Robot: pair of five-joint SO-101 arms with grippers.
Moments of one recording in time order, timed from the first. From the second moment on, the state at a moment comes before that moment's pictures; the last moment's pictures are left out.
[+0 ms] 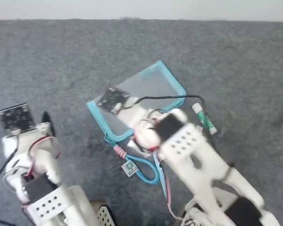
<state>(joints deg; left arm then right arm) -40.4 -81.3 73.4 50.6 -7.4 -46.0 -22.3 24.1 77.2 17.4</state>
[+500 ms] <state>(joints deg) -60.0 -68.1 60.5 44.6 -21.1 -54.8 -3.9 24.2 64.2 11.1</state>
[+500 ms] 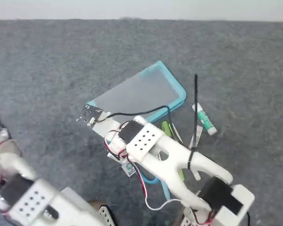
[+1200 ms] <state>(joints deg) -60.5 -46.3 46.5 46.8 -23.2 -56.7 13.1 4.1 77.2 -7.1</state>
